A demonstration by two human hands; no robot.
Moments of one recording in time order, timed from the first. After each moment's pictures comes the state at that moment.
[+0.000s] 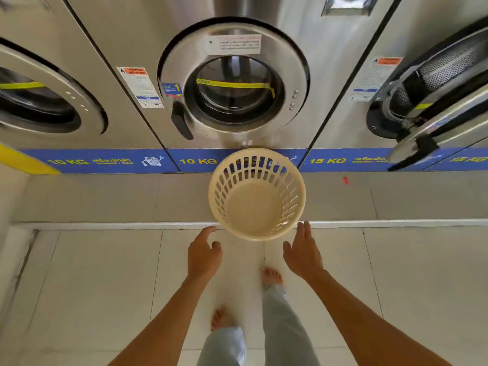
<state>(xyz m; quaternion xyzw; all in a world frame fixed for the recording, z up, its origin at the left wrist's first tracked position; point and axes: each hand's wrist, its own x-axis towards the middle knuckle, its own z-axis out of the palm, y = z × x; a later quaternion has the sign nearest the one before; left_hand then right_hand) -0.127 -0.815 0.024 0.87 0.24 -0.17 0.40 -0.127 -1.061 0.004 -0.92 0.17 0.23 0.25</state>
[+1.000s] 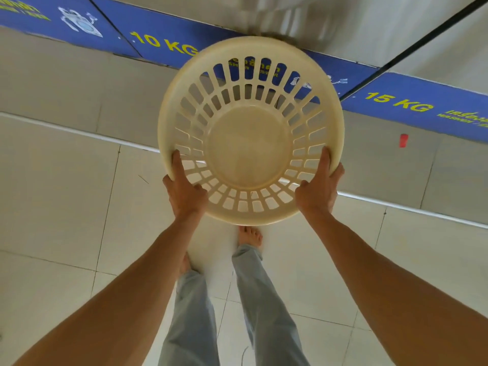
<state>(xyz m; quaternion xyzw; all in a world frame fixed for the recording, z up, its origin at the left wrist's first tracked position) -0.016 -0.893 -0.228 0.80 0.46 -0.15 0.34 0.039 -1.135 -0.229 -0.92 0.23 0.20 0.23</state>
